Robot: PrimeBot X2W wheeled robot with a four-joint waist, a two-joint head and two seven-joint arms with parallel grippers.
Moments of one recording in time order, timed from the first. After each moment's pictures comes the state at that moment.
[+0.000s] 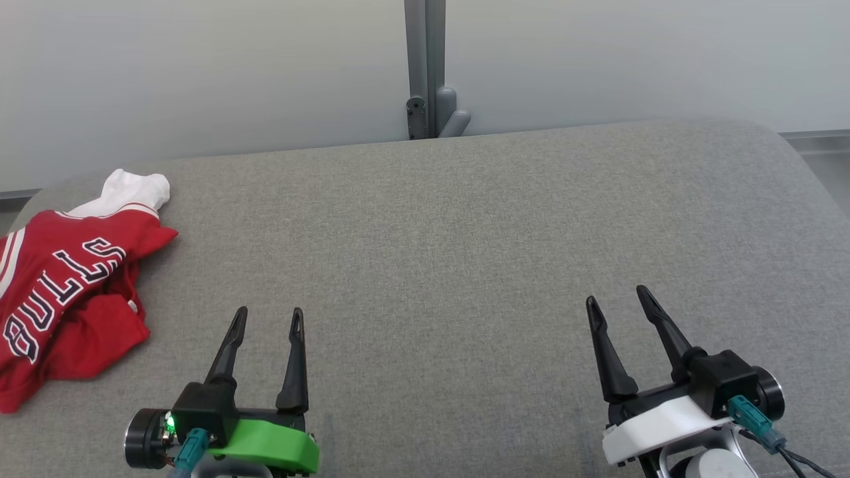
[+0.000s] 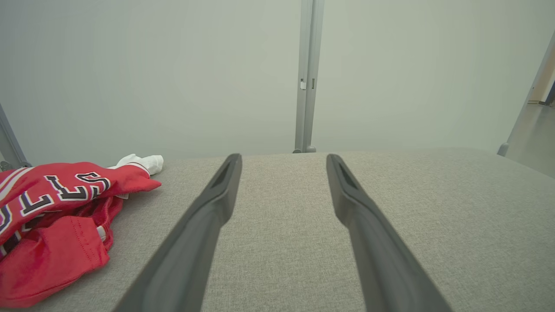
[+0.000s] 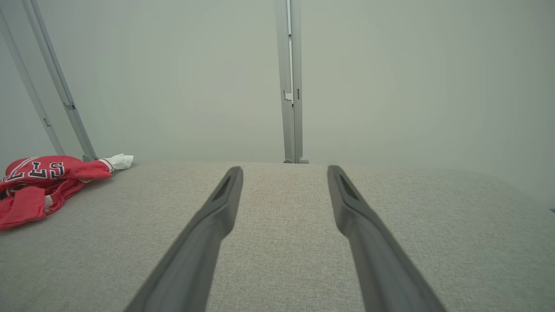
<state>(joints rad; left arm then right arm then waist) -0.02 0.05 -0.16 0.15 -0.15 -0.03 -0.26 0.00 -0.05 0.13 0.09 0.11 0.13 -0.26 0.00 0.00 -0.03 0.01</state>
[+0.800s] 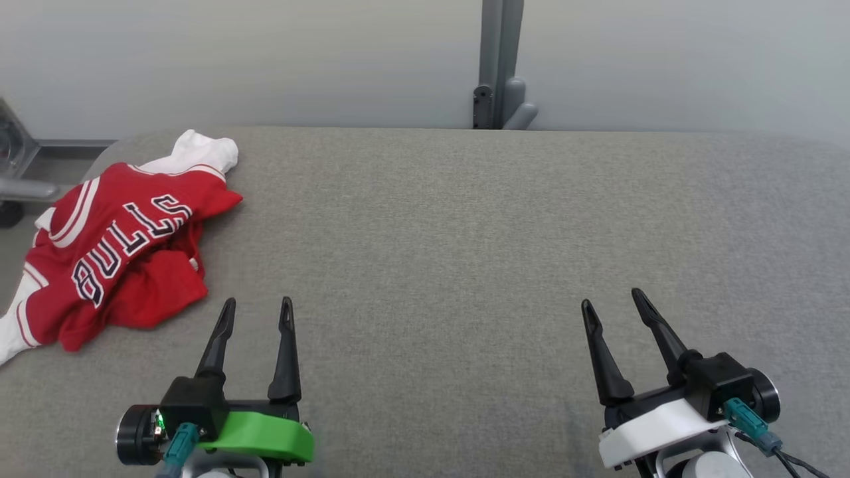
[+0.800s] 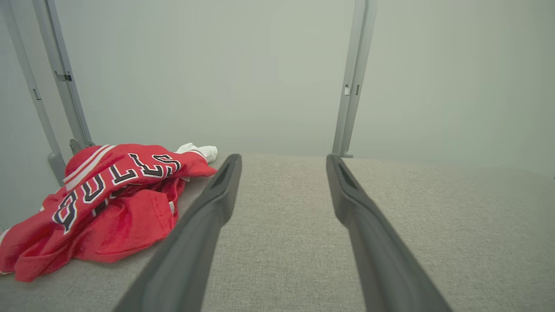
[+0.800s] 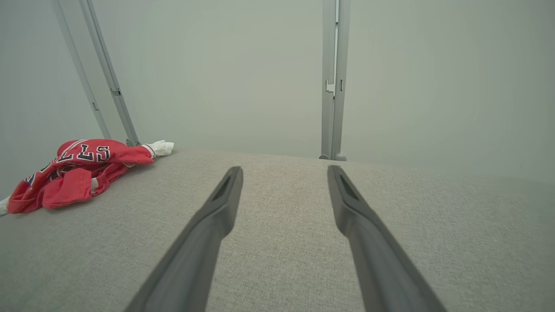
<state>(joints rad) -0.03 0.05 -0.16 0.14 -0.18 0.00 -0.26 0.00 -0.05 0.15 0.08 0.11 0.13 -0.26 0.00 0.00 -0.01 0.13</state>
